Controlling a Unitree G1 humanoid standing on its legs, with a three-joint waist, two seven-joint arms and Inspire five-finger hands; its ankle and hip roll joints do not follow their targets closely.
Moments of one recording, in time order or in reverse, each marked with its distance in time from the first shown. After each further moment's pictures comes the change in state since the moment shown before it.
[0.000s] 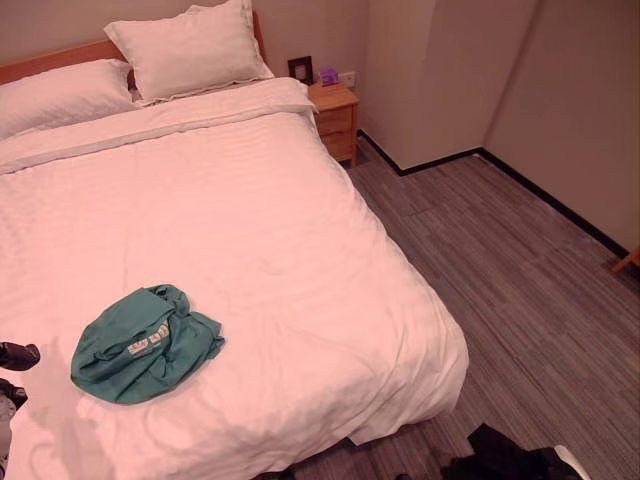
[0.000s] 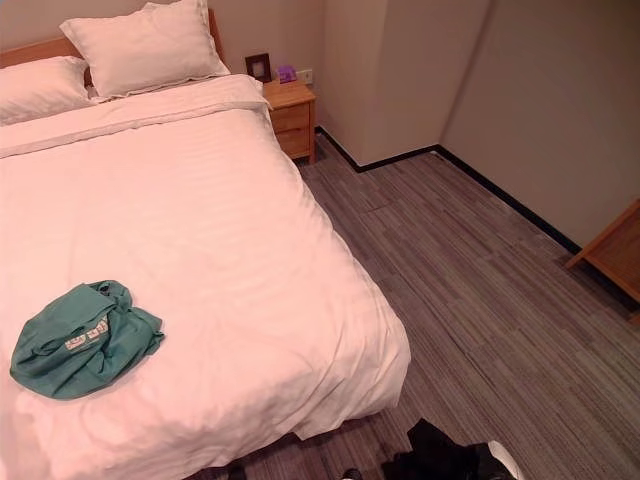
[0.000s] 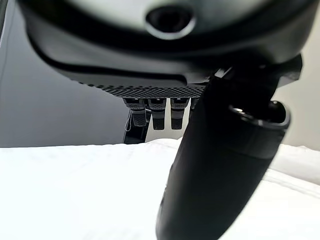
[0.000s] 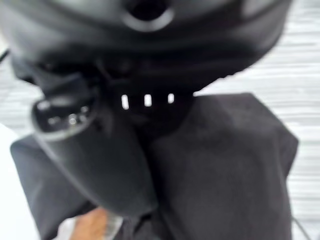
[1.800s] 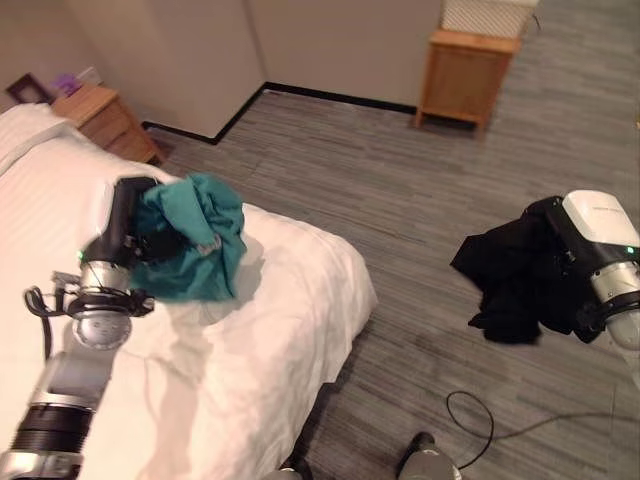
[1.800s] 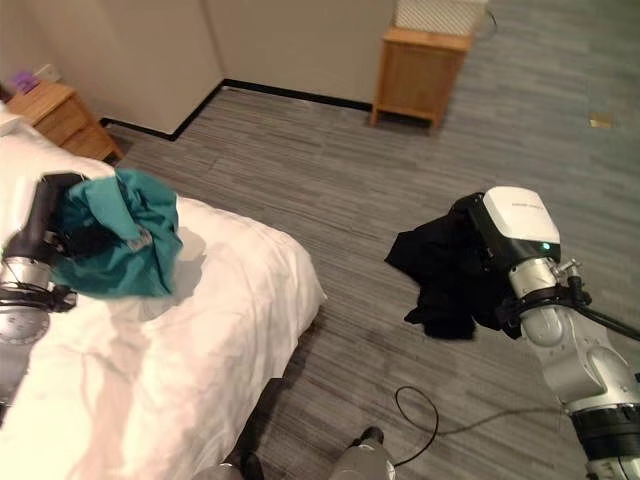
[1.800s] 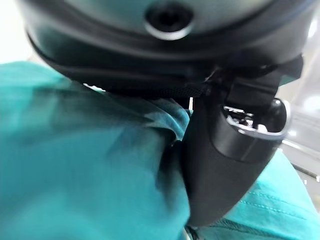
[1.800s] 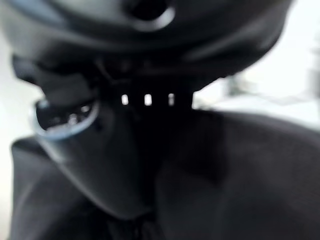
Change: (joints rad) left arm -0.110 -0.264 -0.220 -0.566 -0.195 -0.137 0.003; right arm -0.415 -0.341 0.100 -0.790 -0.199 -0.057 -0.021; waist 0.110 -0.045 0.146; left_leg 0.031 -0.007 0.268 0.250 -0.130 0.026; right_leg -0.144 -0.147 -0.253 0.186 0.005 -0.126
